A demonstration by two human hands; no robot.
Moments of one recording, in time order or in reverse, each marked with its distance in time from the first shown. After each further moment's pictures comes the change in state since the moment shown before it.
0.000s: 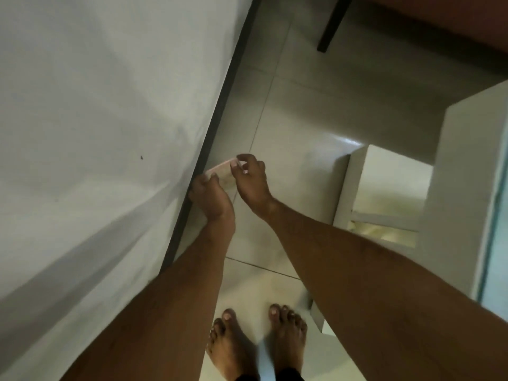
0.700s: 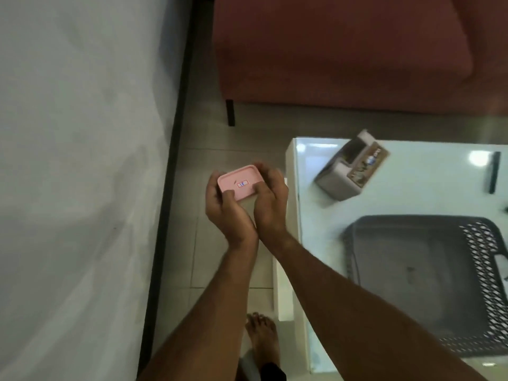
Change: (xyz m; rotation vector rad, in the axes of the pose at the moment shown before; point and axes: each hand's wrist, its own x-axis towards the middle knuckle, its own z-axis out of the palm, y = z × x) left_hand -0.324 0.110 0.059 -0.219 -0.283 0.471; right_hand -0.211 -0.120 -0.237 0.565 0.557 -0.351
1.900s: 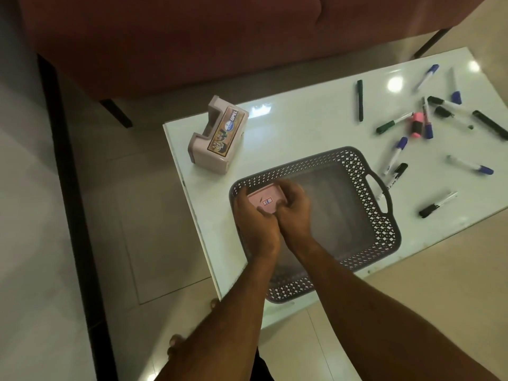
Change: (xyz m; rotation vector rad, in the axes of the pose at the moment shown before) left_hand -0.229 -0.094 0.090 0.742 -0.557 0.077; right_hand -0.018 0.056 -0.292 -0.231 0.331 0.094
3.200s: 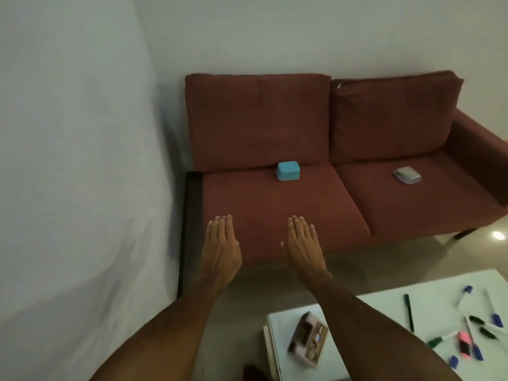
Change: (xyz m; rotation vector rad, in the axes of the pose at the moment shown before) left_hand 0.298 0.347 -0.357 0.919 0.107 0.704; right_hand 0.146 -0.489 0.161 -1.130 -0.227 -0.650
